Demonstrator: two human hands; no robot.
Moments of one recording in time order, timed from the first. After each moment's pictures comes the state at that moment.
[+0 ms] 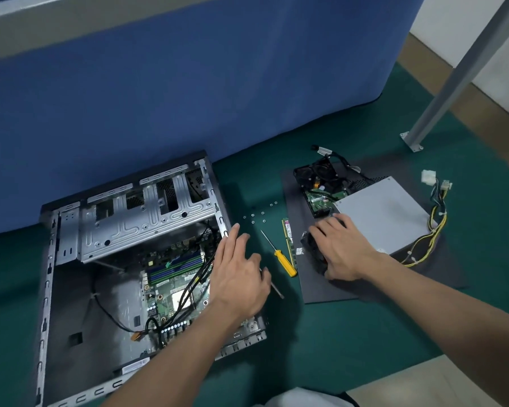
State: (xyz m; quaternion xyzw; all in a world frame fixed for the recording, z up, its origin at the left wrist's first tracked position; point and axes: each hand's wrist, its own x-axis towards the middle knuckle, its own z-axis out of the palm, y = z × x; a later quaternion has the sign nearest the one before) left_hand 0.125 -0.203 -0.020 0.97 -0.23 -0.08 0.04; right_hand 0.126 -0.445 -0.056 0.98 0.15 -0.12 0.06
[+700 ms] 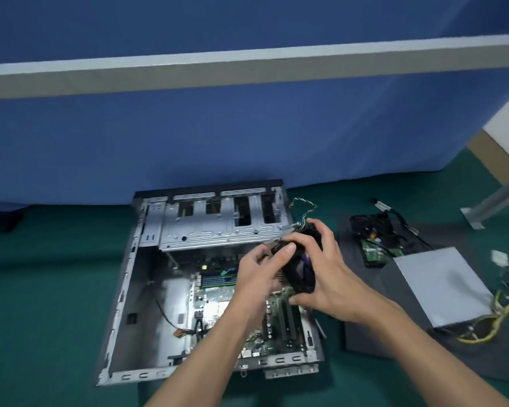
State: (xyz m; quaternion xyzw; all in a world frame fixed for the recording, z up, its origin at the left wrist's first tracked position) left_hand 0.141 -0.152 0.049 0.56 0.16 -0.16 0.80; right_hand 0.141 -0.306 0.051 0.92 0.16 -0.09 -0.36
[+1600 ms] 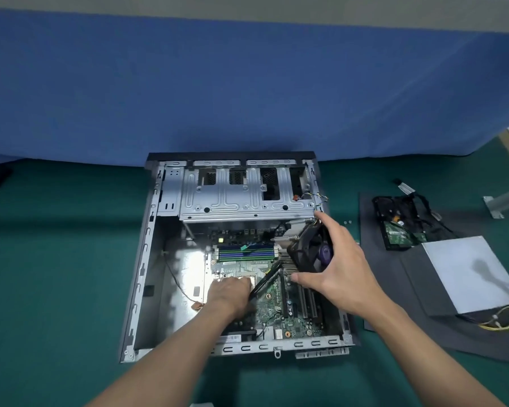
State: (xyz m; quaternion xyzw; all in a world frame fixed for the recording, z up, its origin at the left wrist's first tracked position) left_hand 0.134 -0.033 -0.080 0.92 -0.07 -0.39 0.08; right_hand 0.138 -0.238 0.033 0.93 0.01 -0.09 -0.37
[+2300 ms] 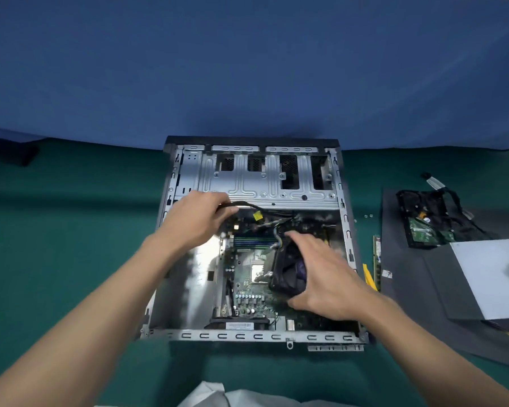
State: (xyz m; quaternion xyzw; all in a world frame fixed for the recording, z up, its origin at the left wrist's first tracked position) left_hand 0.201 0.044 0.028 0.97 -0.08 -0.09 0.18; right_hand 0.137 -0.207 0.022 0.93 0.19 -0.23 -0.21
